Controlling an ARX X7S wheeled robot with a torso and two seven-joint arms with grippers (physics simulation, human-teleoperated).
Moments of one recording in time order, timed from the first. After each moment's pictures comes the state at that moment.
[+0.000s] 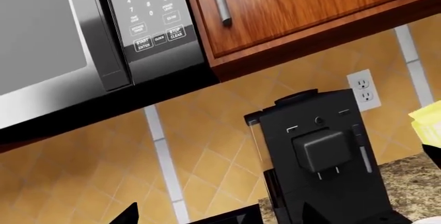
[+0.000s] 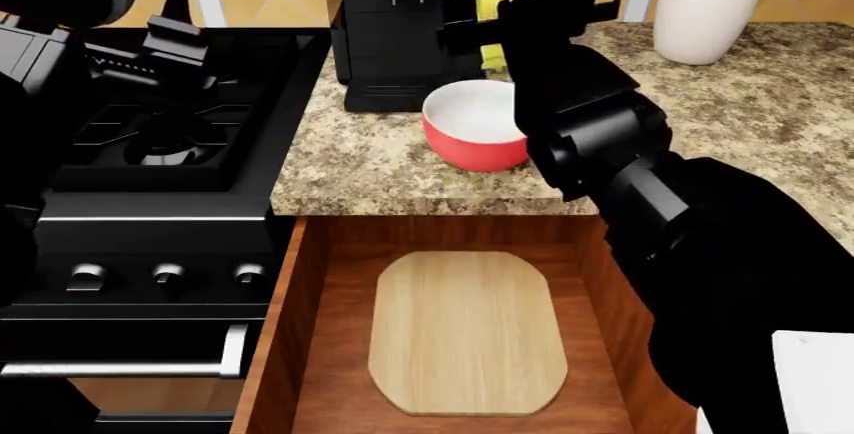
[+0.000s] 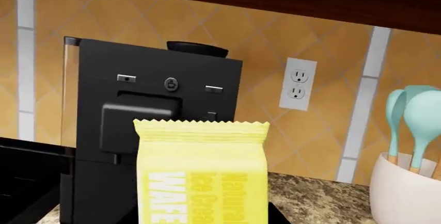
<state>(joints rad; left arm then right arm) -1.00 -0.46 0.00 0.77 -0.33 -1.33 -0.02 1.58 0.00 -1.50 1.26 1.32 -0.10 0.27</state>
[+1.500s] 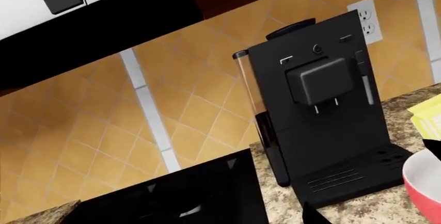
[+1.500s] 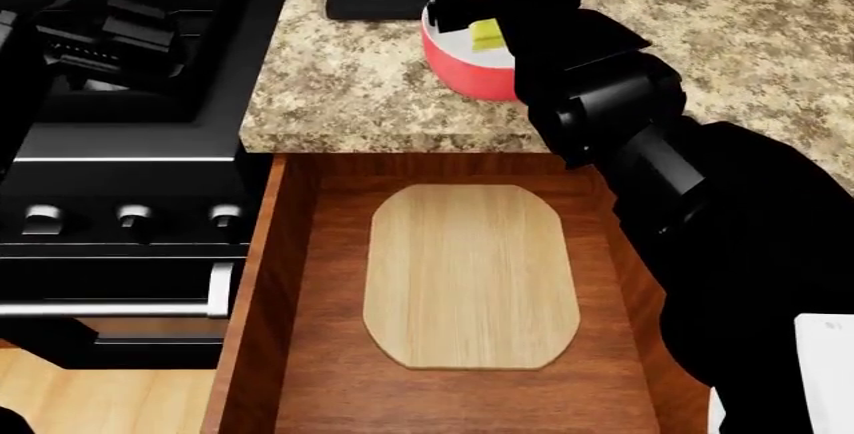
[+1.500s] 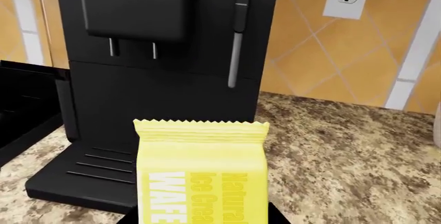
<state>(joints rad) -1.05 -0.51 -0.02 0.81 -0.37 -1.40 -0.02 1.66 0.00 -1.53 1.25 1.41 -0.01 0.22</state>
